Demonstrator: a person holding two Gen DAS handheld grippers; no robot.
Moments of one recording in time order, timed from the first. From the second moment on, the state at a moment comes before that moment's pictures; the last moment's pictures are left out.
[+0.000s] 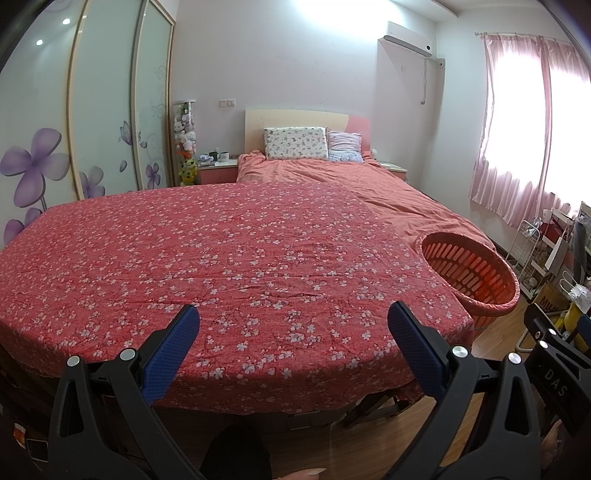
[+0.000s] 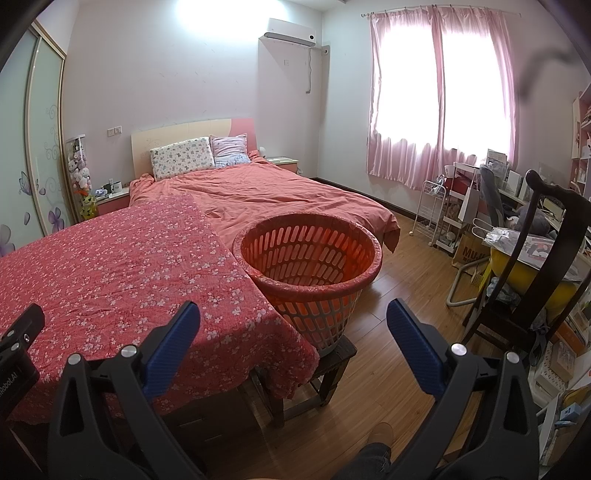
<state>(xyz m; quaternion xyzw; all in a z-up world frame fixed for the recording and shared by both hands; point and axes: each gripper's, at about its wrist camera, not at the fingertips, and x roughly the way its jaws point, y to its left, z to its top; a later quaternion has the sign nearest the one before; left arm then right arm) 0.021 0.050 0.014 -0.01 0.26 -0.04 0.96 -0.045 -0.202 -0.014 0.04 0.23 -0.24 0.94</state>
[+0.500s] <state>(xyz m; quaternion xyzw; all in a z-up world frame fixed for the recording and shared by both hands) 0.023 0.053 0.013 -0.01 0.26 -0.04 0.96 -0.045 -0.198 -0.015 0.04 0.23 -0.24 0.94</state>
